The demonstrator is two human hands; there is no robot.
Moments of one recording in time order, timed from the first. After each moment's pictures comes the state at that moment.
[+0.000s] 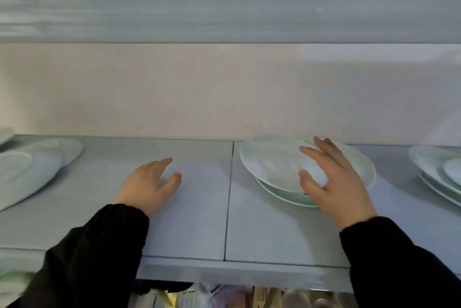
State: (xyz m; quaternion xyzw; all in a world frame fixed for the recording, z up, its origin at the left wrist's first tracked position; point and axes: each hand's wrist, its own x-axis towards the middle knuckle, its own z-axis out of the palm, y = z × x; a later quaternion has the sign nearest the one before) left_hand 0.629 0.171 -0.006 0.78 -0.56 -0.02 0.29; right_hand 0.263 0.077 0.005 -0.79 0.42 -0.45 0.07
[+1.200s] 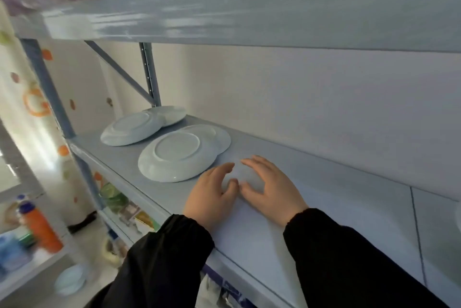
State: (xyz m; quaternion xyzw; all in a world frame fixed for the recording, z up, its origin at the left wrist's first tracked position) left_hand 0.767 0.254 -0.017 0.81 -0.40 0.03 0.42; right_hand 0.667 0.116 -0.015 -0.92 0.14 -0.25 0.26
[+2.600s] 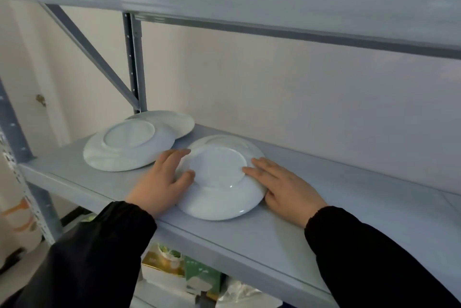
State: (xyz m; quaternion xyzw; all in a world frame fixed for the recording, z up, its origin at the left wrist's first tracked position) left_hand 1.052 0.349 -0.022 0.76 -0.50 -0.02 0.41; right_hand 0.812 0.162 -0.019 -0.97 0.16 -0.20 0.00
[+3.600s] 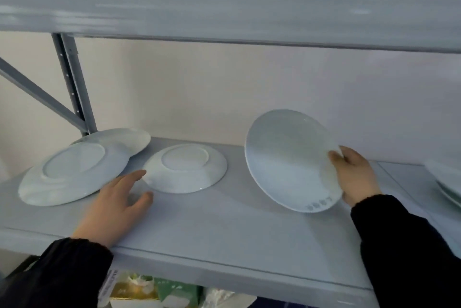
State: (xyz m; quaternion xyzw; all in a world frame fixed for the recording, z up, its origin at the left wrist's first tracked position) left_hand 1.057 0.349 -0.026 0.80 -0.49 0.00 0.35; right_hand 0.658 0.102 0.008 -0.62 0.48 -0.51 0.34
